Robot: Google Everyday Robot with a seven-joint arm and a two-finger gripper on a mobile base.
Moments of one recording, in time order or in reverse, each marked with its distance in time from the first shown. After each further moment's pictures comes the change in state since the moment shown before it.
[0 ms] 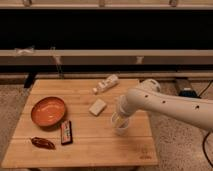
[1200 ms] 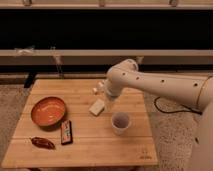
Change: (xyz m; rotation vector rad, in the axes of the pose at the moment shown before) arm -0.035 -0.084 0.053 -0.064 0.087 -0.184
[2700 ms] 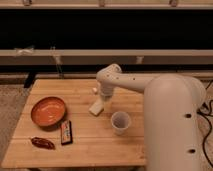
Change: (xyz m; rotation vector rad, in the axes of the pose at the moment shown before) arm 0.023 -0.030 0.109 -0.158 0.096 -0.099
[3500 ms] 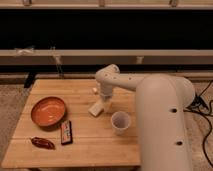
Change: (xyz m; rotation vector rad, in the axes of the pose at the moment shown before) arm 0.006 0.004 0.021 -0.081 0.022 -0.004
